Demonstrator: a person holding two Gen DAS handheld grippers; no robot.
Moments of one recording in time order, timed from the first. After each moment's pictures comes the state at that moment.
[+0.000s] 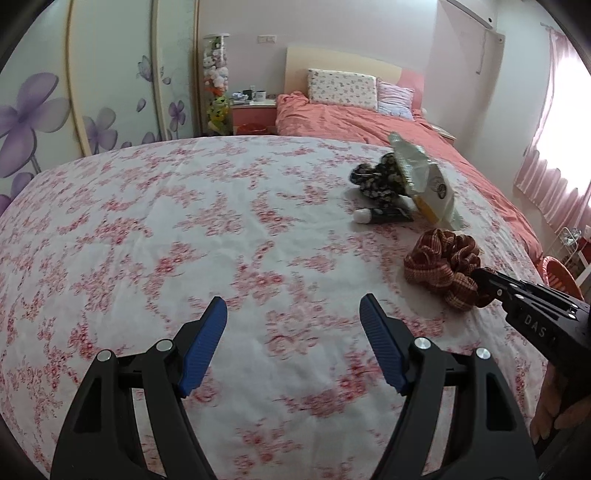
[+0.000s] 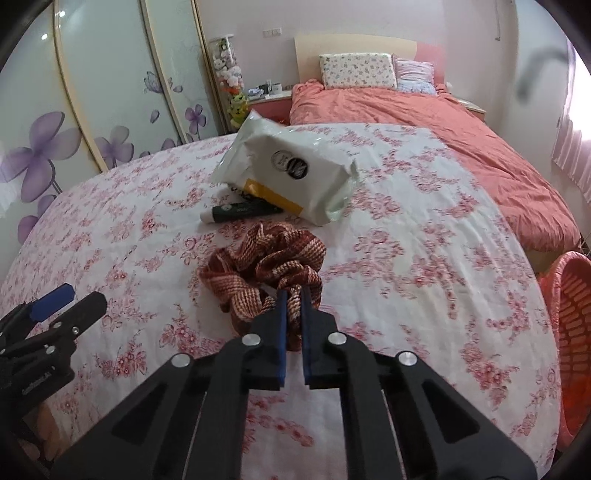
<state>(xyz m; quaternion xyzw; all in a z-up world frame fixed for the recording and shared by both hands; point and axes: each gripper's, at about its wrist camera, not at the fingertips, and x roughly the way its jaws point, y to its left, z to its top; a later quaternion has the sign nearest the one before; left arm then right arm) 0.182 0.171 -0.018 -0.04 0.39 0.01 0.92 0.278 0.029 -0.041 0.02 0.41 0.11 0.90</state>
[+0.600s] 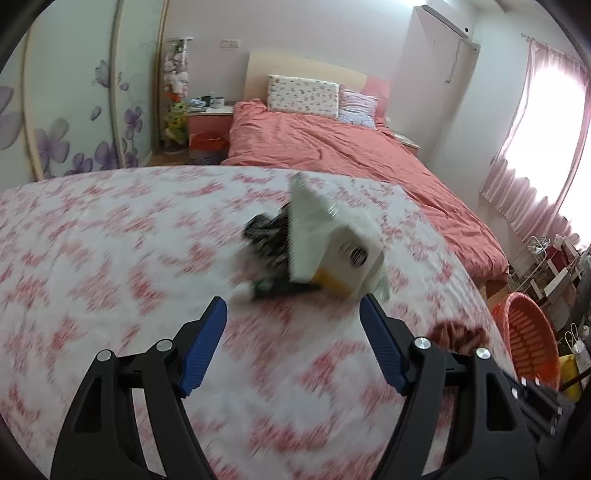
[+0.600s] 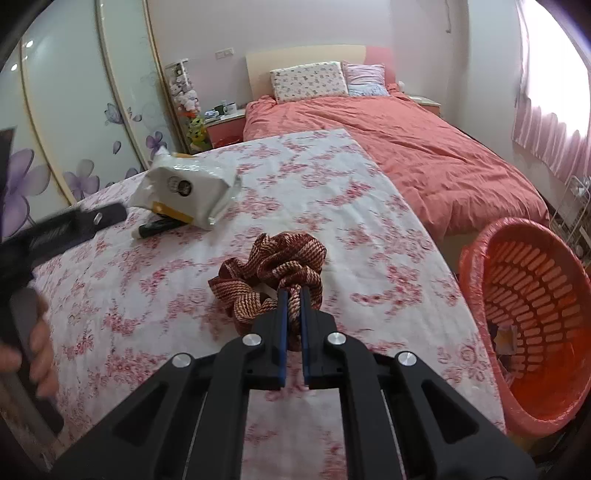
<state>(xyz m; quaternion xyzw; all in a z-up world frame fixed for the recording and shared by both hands) 0.261 0.093 0.004 -0.07 0.37 -0.06 0.92 0.252 -0.069 -0.035 0.06 0.39 0.03 0.92</state>
